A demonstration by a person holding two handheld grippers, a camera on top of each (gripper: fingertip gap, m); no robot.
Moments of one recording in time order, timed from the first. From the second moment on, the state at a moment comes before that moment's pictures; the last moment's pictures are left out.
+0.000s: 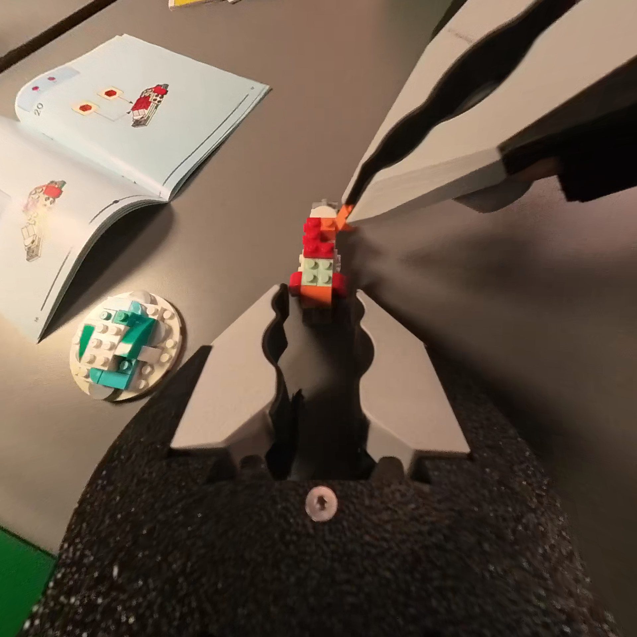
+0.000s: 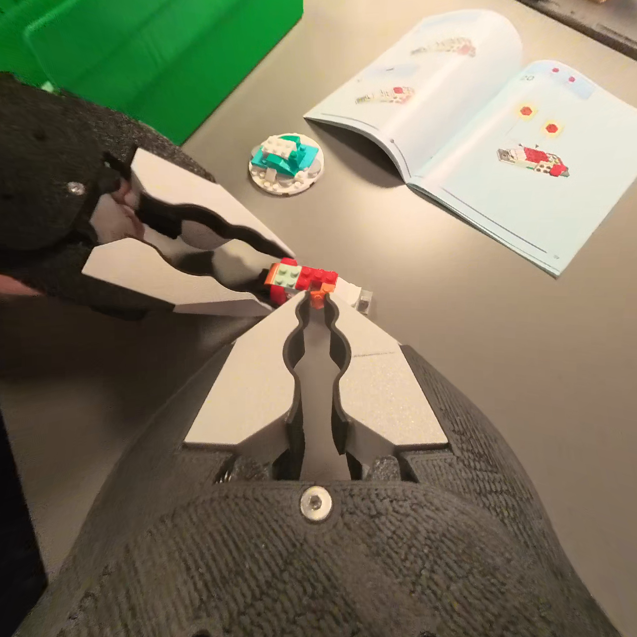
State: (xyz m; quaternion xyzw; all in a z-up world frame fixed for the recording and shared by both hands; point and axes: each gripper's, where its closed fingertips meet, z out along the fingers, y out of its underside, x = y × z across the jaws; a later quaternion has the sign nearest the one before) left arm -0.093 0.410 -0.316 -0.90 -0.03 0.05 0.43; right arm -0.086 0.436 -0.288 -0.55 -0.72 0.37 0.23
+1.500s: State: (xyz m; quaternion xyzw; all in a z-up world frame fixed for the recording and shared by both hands) left arm -0.088 0.418 -0.313 -0.89 -0.02 0.08 0.44; right arm -0.098 0.430 -0.291 -0.55 -0.68 0.41 0.26
